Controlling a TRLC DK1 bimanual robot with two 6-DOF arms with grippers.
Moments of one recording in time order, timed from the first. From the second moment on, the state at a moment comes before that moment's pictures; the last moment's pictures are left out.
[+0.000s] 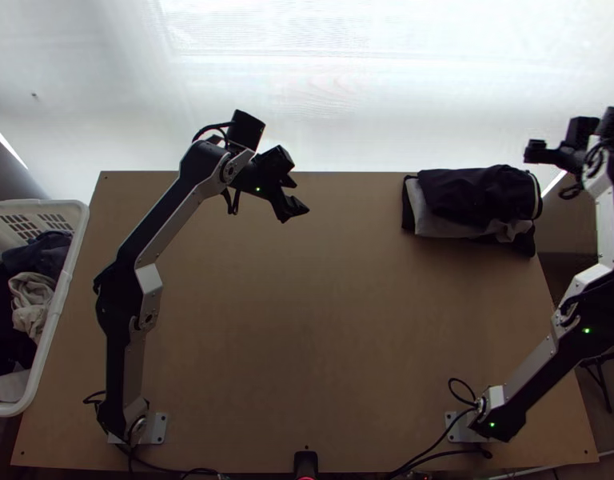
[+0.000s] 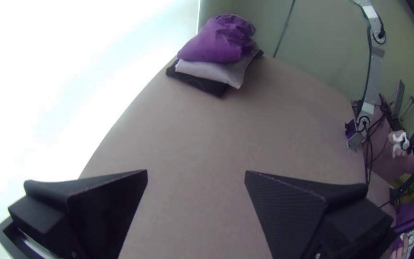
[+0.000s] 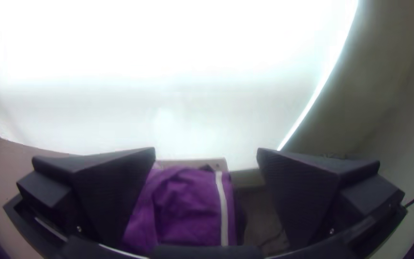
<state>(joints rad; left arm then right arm) -0.45 2.16 2.28 -0.99 0.48 0.53 -0.35 1.98 1.97 -0.54 -0.15 -0.20</state>
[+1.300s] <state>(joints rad) -0.40 2.07 2.22 -0.96 0.47 0.48 -0.08 1.77 1.27 0.24 0.03 -0.07</state>
